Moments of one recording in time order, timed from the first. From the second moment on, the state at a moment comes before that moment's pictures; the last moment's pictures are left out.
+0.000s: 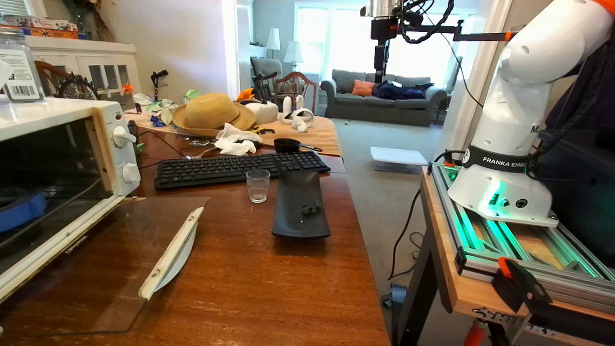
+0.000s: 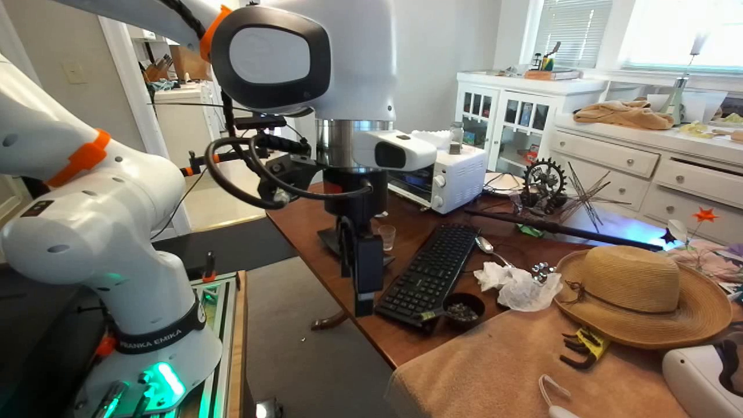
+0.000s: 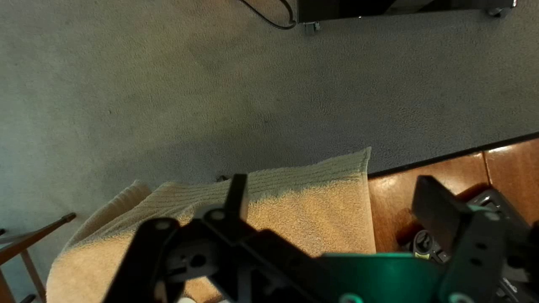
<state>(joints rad) -0.26 -0.60 -0.20 -2.67 -0.37 2.06 -0.21</state>
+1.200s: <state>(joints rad) 0.13 -0.30 0.04 -2.49 0.12 2.32 -0.03</state>
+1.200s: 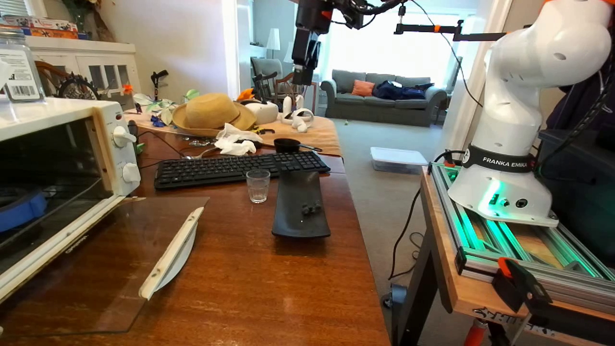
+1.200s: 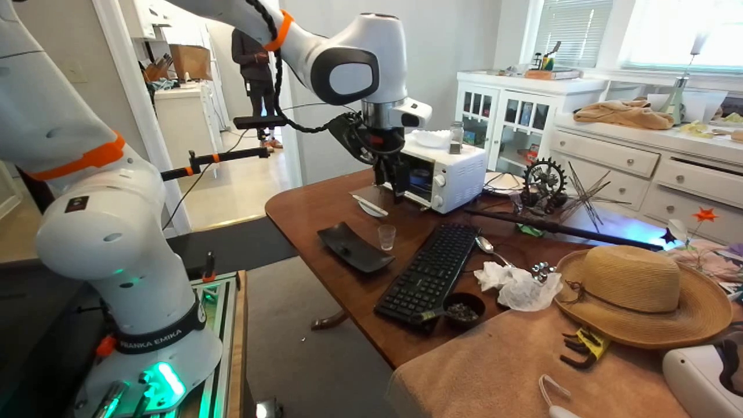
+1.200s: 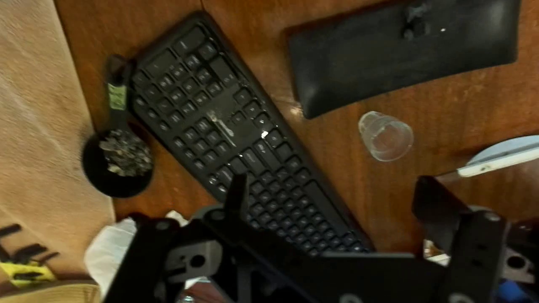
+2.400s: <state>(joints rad) 0.23 0.00 0.15 -2.33 0.47 2.58 -0.11</state>
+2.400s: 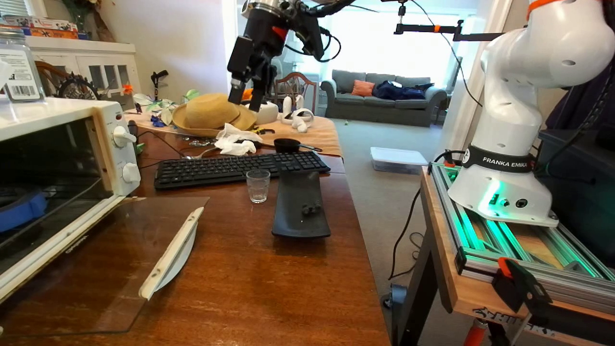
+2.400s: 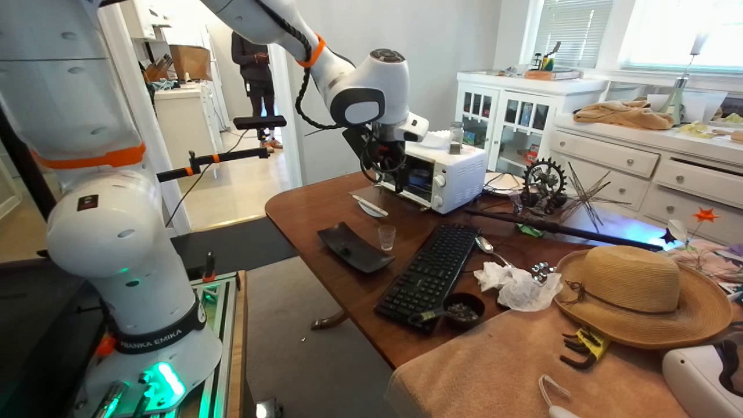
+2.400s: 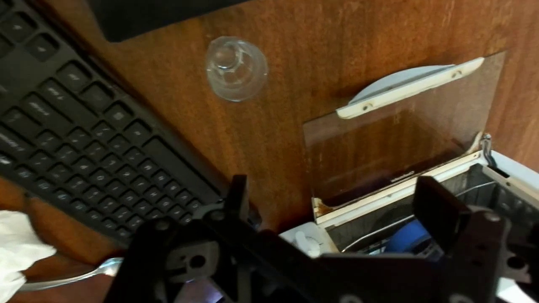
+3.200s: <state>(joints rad) 0.28 0.39 0.31 -2.02 0.44 2.72 -0.12</state>
